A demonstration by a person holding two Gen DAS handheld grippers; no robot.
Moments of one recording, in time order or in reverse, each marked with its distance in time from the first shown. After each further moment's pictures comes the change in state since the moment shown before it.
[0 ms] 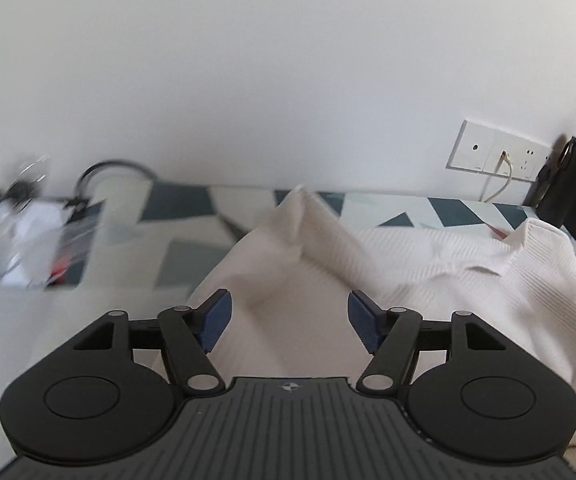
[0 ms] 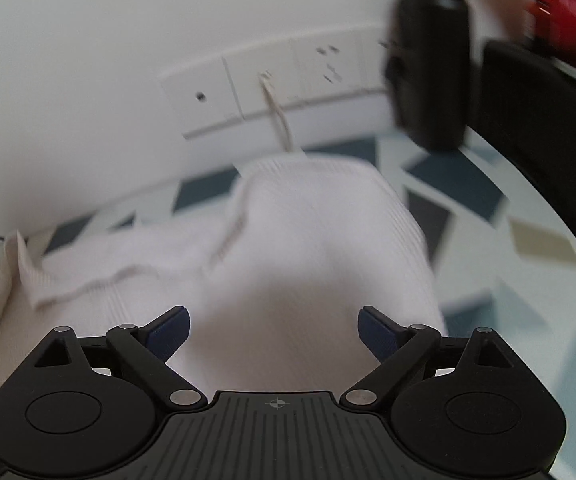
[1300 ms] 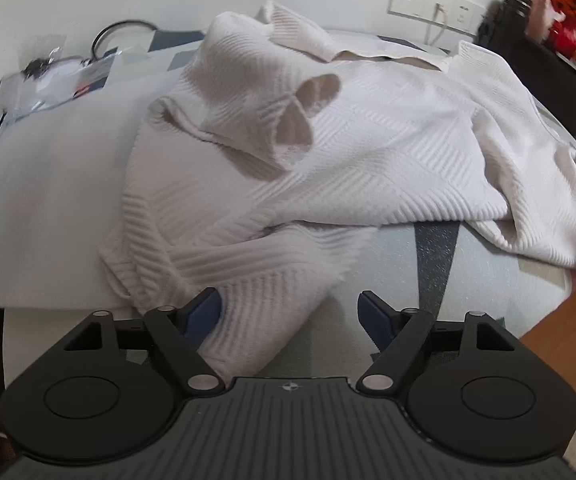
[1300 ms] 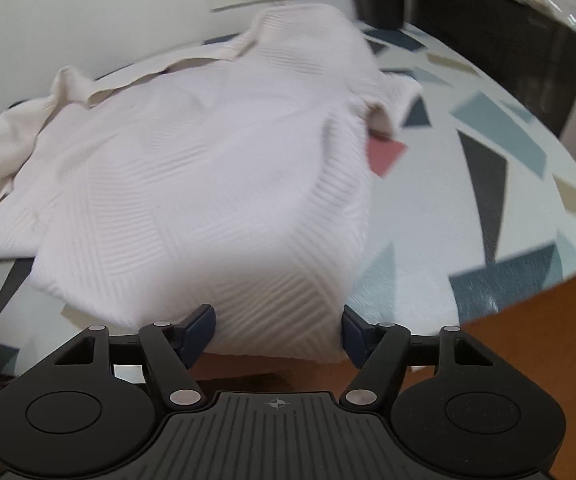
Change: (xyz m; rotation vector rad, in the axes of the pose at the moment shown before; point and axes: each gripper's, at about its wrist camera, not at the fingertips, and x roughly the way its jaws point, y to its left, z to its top) left arm -0.084 -0.001 -0.195 0.149 0.212 -0.067; right arm -0.133 0.045 -0.221 -0.091 0.136 -0.076
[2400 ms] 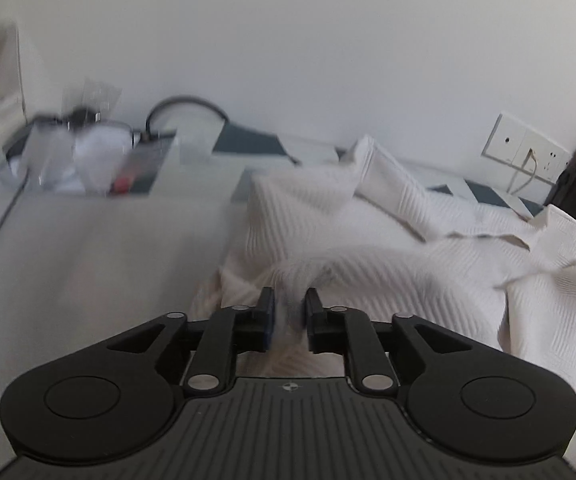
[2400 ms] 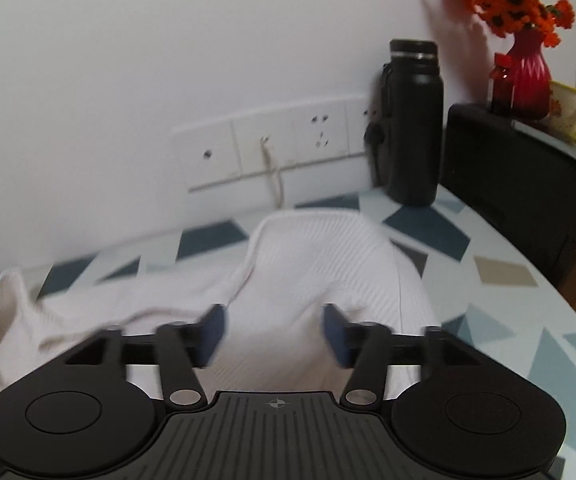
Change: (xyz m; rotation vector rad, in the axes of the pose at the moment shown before) left arm 0.045 0.078 0.117 -0.264 -0.213 0.066; right arm 0.066 0.005 0.230 0.063 -0.321 -0.022
